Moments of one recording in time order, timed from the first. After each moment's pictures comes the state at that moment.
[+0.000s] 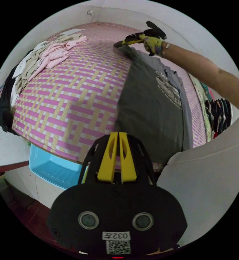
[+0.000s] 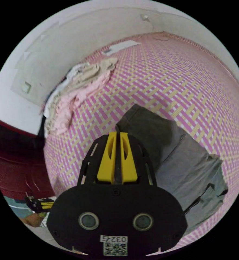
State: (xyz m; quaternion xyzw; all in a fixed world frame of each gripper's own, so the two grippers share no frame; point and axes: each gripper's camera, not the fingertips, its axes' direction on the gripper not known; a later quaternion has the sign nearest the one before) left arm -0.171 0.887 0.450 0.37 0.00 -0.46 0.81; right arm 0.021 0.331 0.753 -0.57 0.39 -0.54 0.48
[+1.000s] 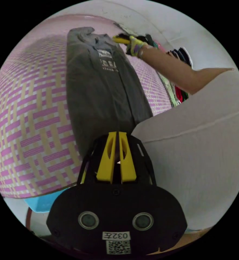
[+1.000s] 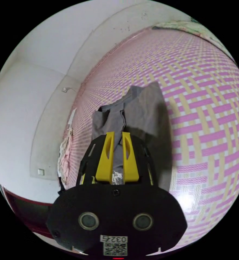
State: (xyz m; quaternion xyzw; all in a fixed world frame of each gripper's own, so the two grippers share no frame) left arm -0.141 0.709 0.459 0.32 0.12 -0.17 0.92; right arm -0.022 -0.050 0.444 -0.27 0.37 -0.29 0.84
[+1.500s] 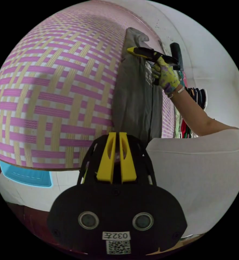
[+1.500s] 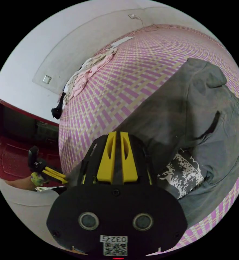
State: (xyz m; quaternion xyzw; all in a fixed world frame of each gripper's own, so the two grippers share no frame) left arm -0.207 0.749 0.510 0.34 0.22 -0.35 0.84; right arm 0.034 0.179 0.506 -0.60 0.32 -0.45 0.58
